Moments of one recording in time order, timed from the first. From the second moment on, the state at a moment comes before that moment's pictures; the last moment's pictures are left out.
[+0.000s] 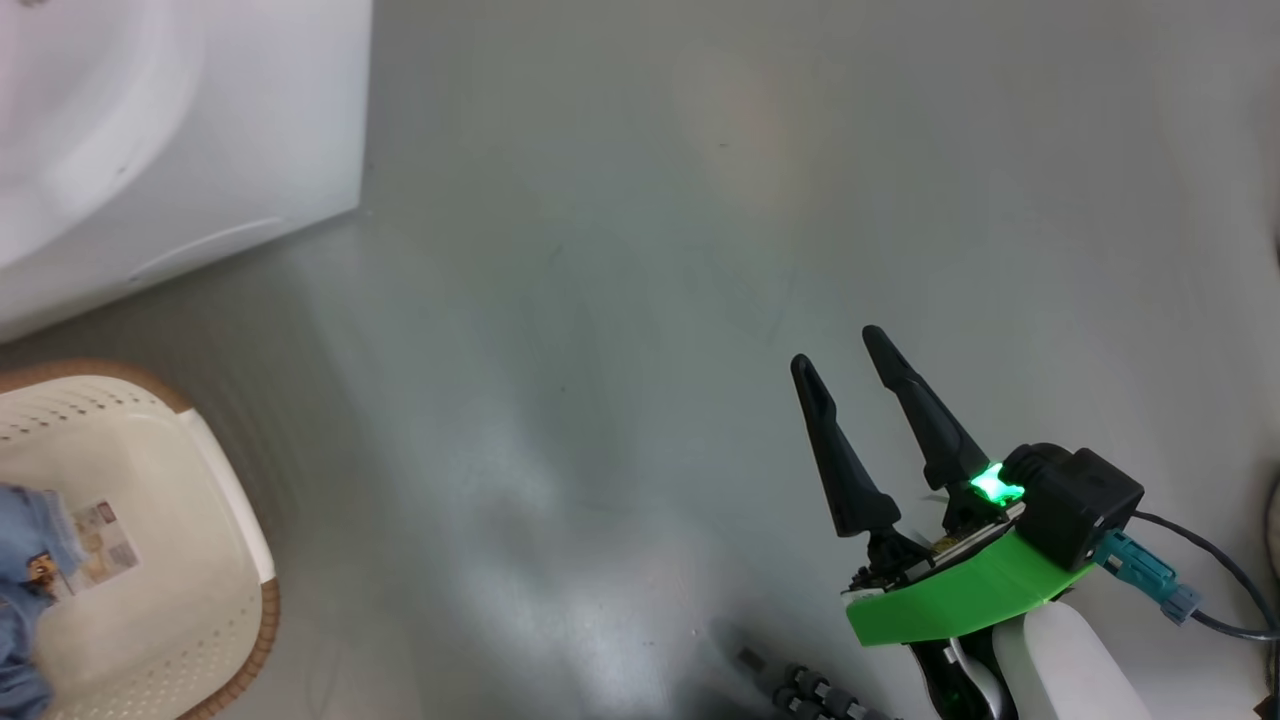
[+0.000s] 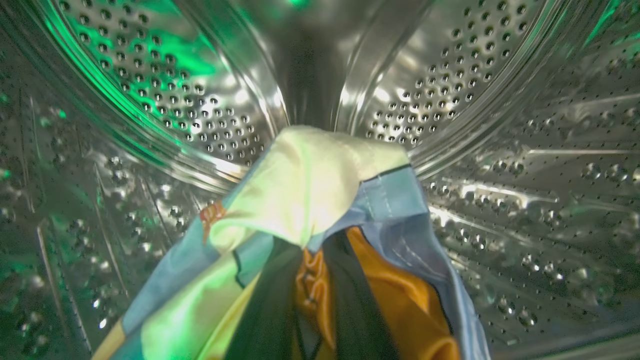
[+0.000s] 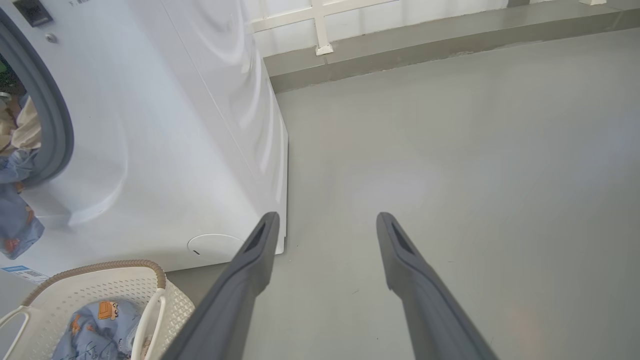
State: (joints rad) left arm -1.28 0.66 -0.12 0.73 -0.58 -0.02 0.15; right arm -0.23 -0.05 0.25 0.00 0.36 0.13 -0.25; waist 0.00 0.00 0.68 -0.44
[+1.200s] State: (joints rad) left arm -1.38 0.60 -0.21 0.97 -0.52 -0.08 -0.12; right arm -0.29 -0.05 0.26 0.01 0.37 0.13 -0.25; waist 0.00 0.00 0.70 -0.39
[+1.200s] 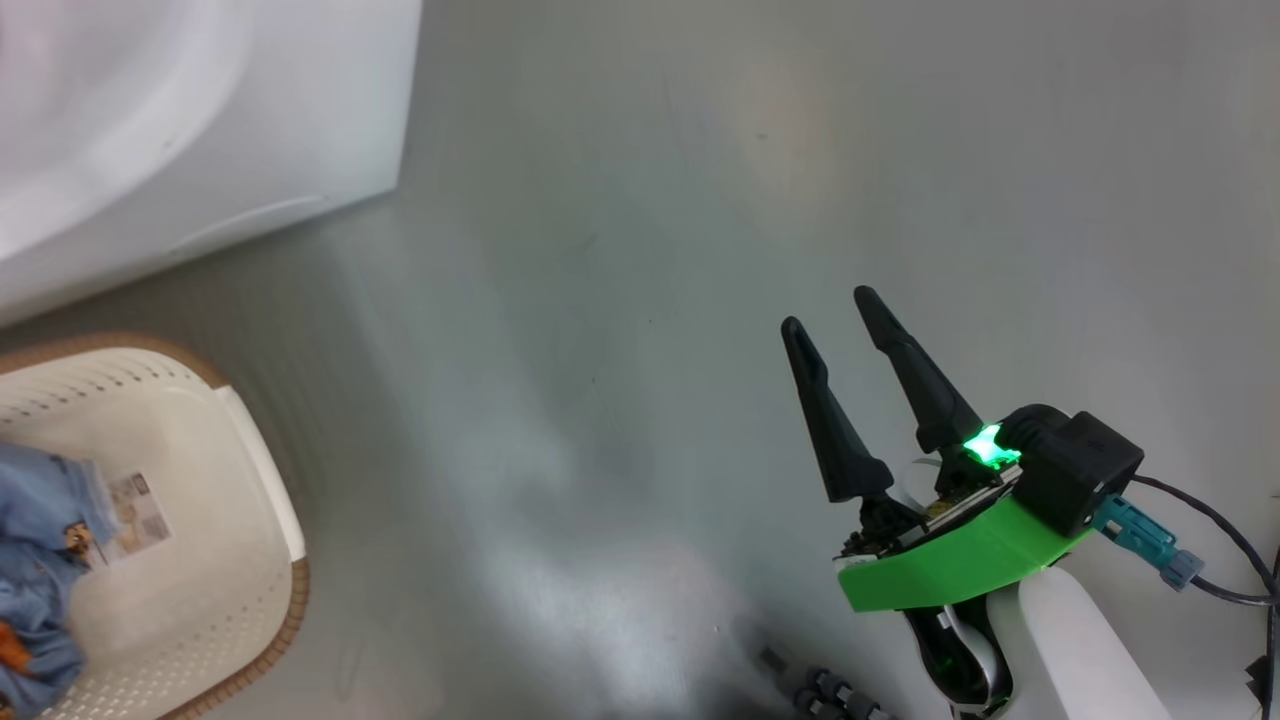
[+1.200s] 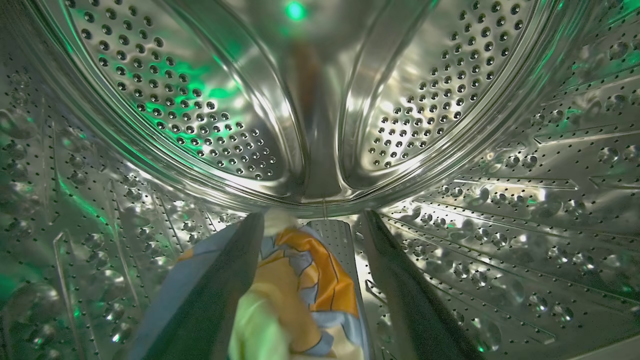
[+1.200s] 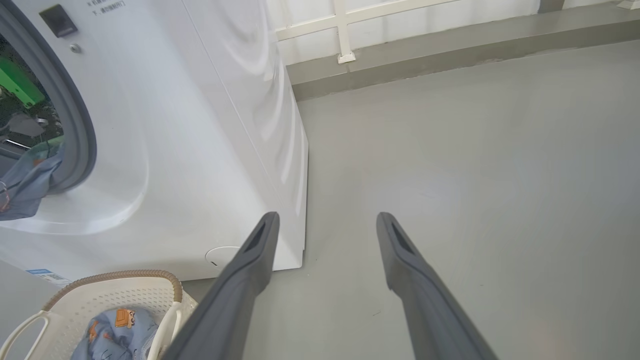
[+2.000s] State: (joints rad) left arm -0.68 0.45 -0.16 0.49 -0.56 0.10 -0.25; right arm -0.21 -0.05 0.20 0.06 0.30 0.13 -0.25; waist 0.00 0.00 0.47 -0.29
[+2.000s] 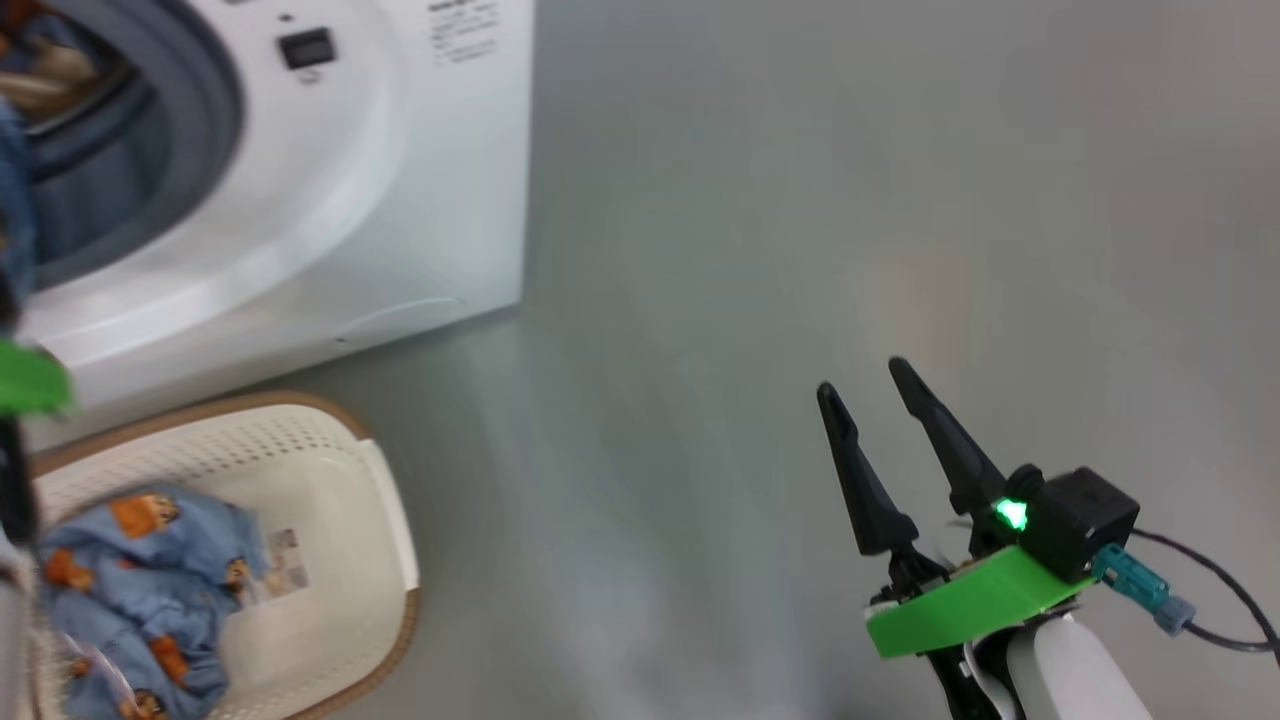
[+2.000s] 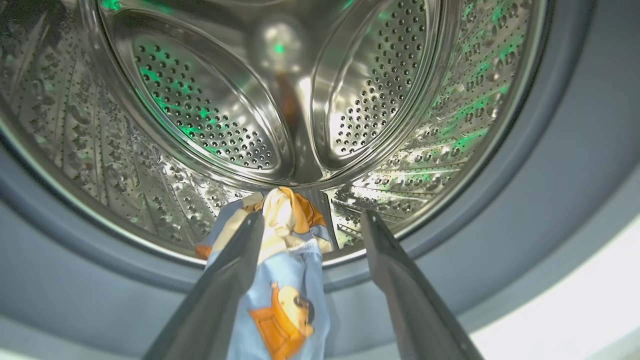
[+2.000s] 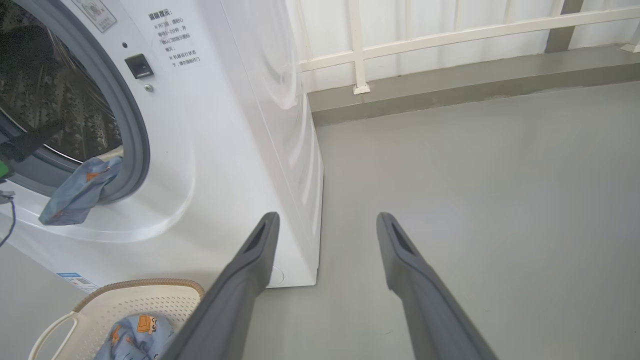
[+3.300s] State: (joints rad) left arm 0.02 0.33 -0.32 -0.02 -0.53 0.31 -0.20; right arm -0.08 -0.05 0.16 0.10 0.19 0.13 -0.22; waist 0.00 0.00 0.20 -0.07
